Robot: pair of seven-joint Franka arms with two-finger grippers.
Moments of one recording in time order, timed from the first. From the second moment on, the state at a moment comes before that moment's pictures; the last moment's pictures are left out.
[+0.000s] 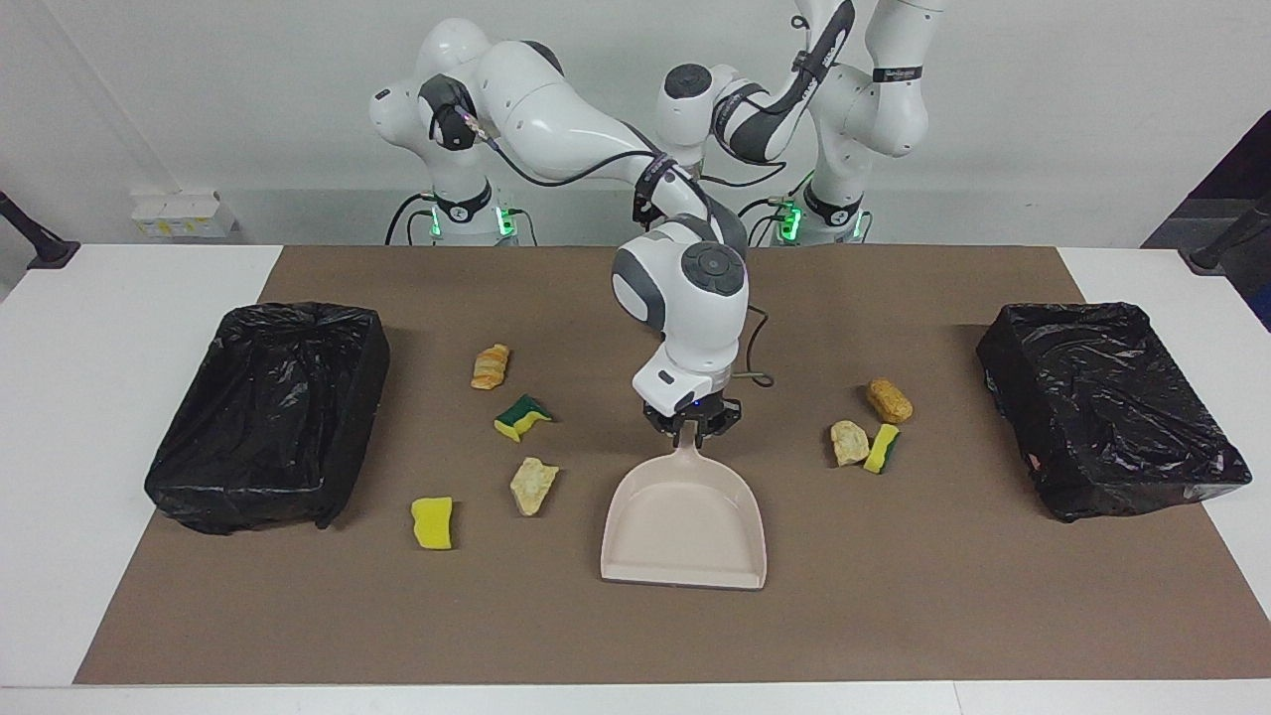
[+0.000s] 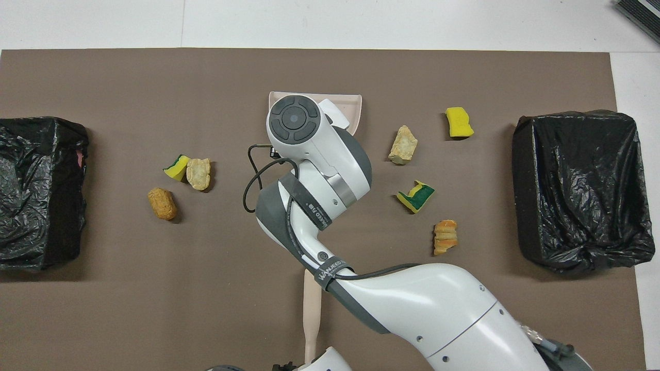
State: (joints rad) left arm -0.95 -0.25 -0.22 -2.61 -0.21 2.35 -0.85; right arm 0.58 0.80 0.04 -1.08 -0.09 1.93 0.71
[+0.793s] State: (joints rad) left arm -0.94 -0.24 -0.18 -2.59 -0.21 2.30 -0.85; right arm 0.56 0.69 0.04 -1.13 -0.09 1.86 0.30
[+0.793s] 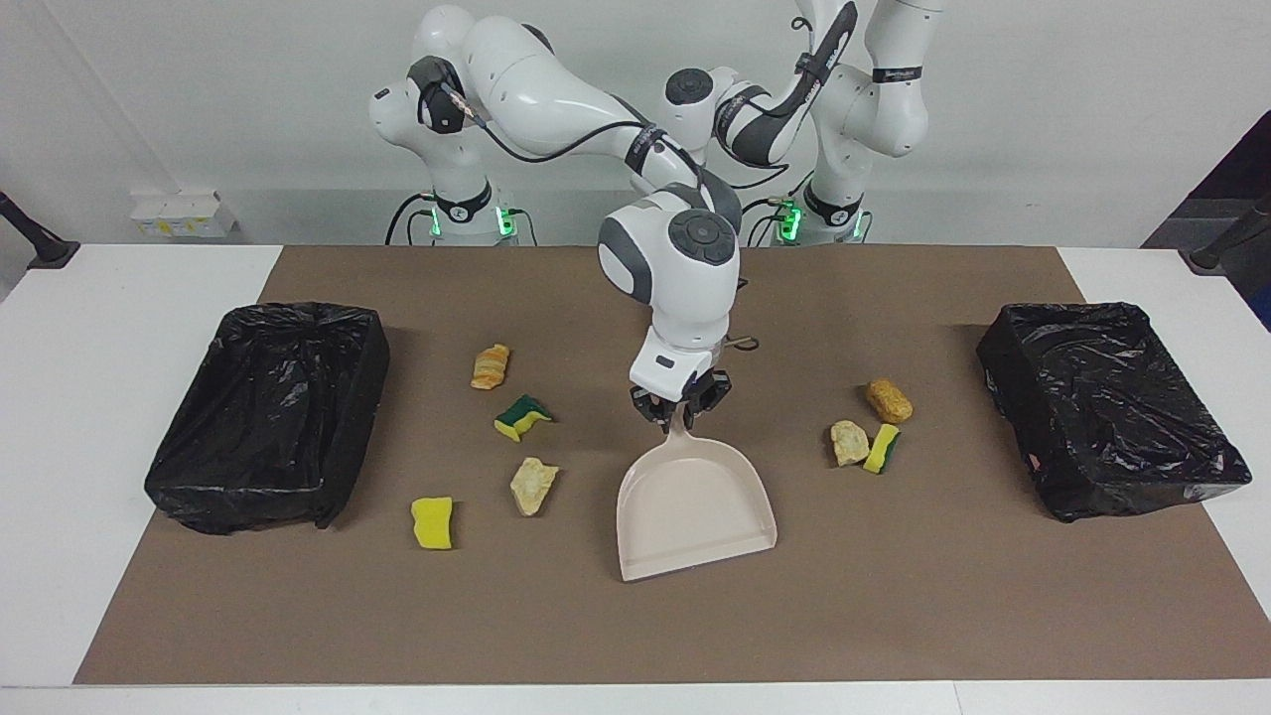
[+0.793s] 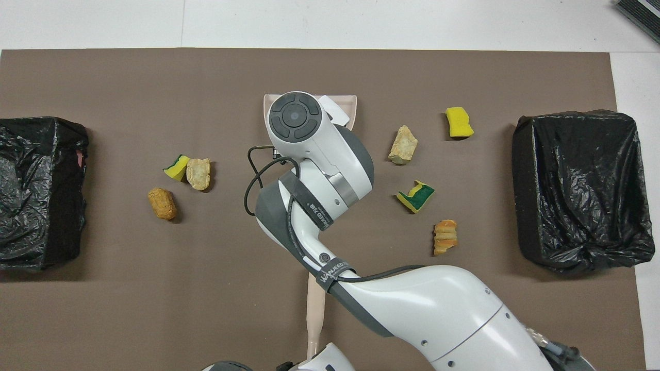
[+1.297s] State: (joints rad) left arm -0.92 -0.24 -0.18 -2.59 -0.21 2.29 -0.85; right arm 0.51 0.66 0.04 -1.18 -0.09 1.83 -0.12
